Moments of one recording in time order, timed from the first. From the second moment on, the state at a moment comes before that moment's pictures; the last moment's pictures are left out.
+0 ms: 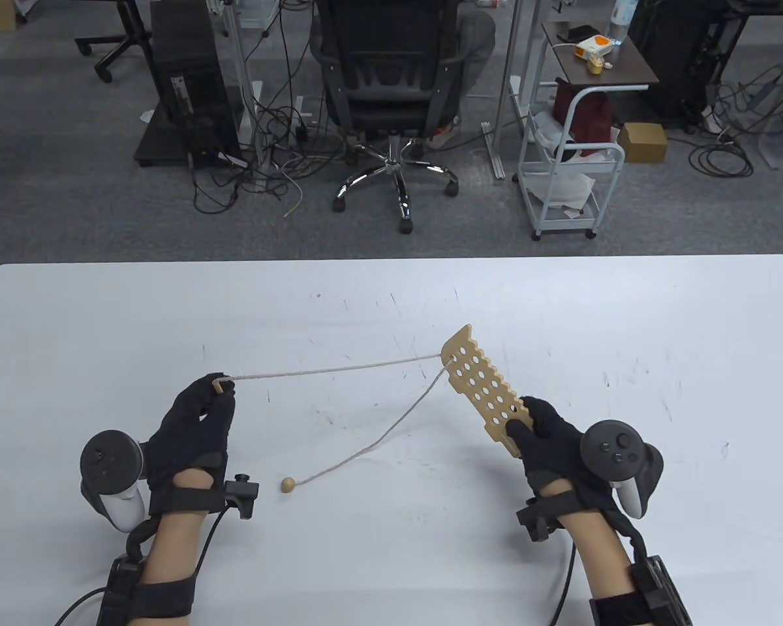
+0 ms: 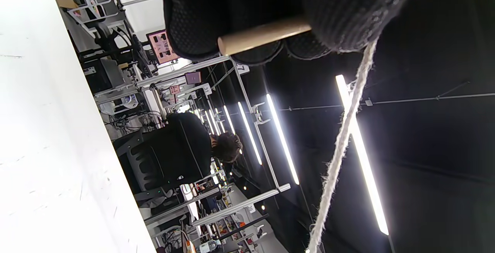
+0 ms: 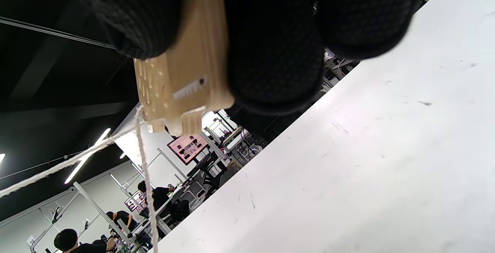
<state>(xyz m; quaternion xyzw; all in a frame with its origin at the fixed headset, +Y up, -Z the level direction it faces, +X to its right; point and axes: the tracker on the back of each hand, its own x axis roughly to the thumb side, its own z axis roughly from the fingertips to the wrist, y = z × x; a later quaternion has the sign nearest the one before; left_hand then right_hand) -0.322 -0.680 -0.322 0.18 -0.01 0.58 0.80 0.213 -0.712 -0.327 0.03 -0.13 0.89 0.43</state>
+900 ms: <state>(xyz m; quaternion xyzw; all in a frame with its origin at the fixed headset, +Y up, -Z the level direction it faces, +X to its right) -0.346 -0.676 -0.315 0.22 0.02 0.60 0.77 0.229 -0.715 -0.331 0.00 -0.12 0.90 0.41</state>
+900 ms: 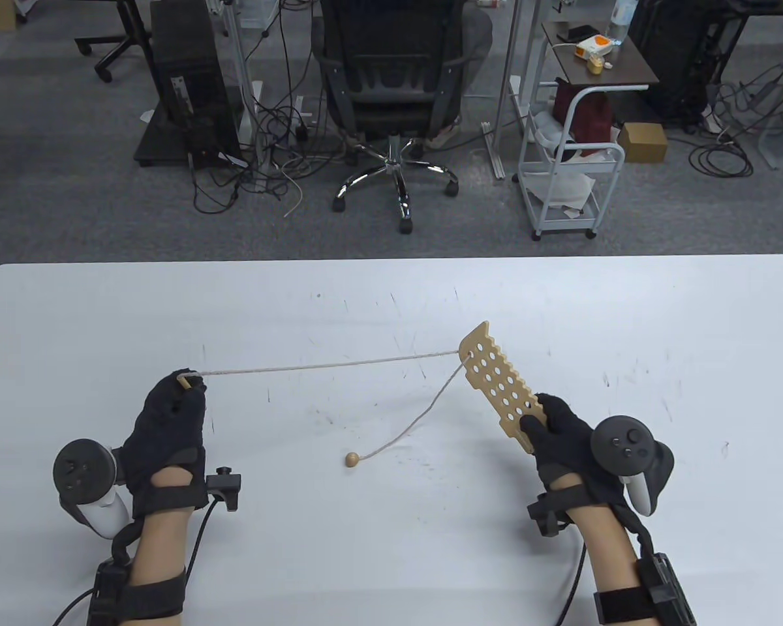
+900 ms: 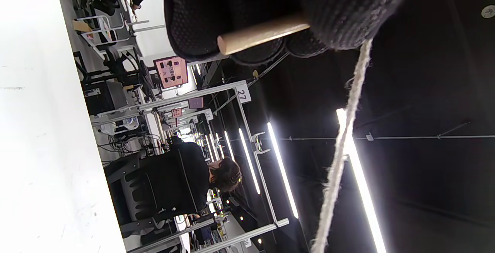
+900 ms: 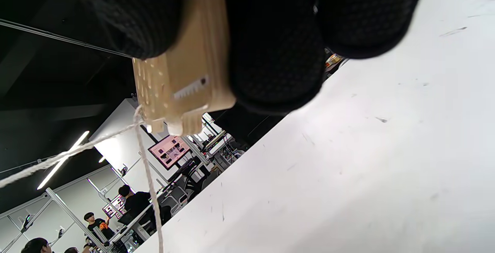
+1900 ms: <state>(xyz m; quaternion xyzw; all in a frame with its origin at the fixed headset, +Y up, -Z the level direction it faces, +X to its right) -0.373 -0.672 -0.308 0.25 0.05 0.63 0.73 0.241 -0.720 -0.334 -0.05 -0.11 0.90 0.41</state>
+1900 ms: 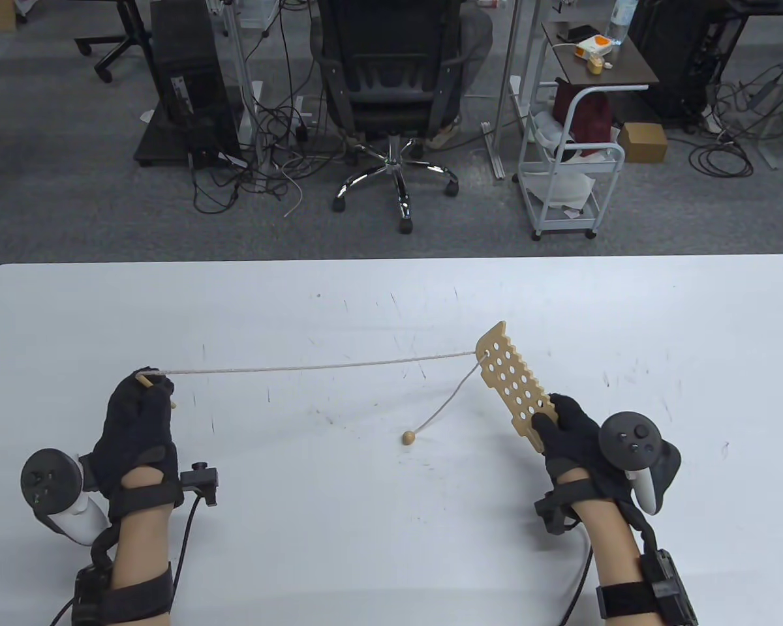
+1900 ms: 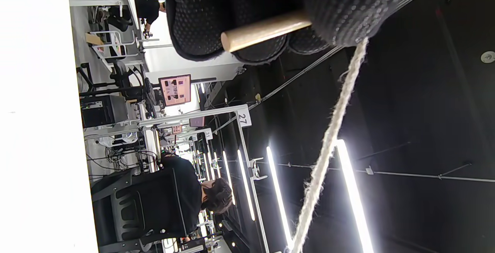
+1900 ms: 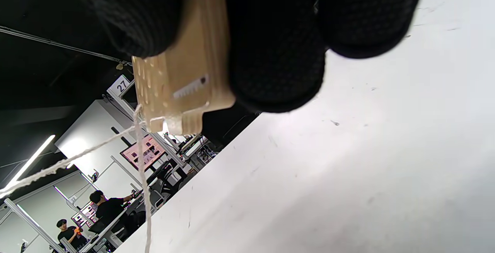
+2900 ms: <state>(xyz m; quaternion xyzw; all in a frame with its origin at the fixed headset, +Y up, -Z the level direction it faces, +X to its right) -0.328 -0.678 -0.319 0.19 -0.01 0.58 0.79 0.212 -0.704 -0.324 0.03 -0.12 0.91 0.39</state>
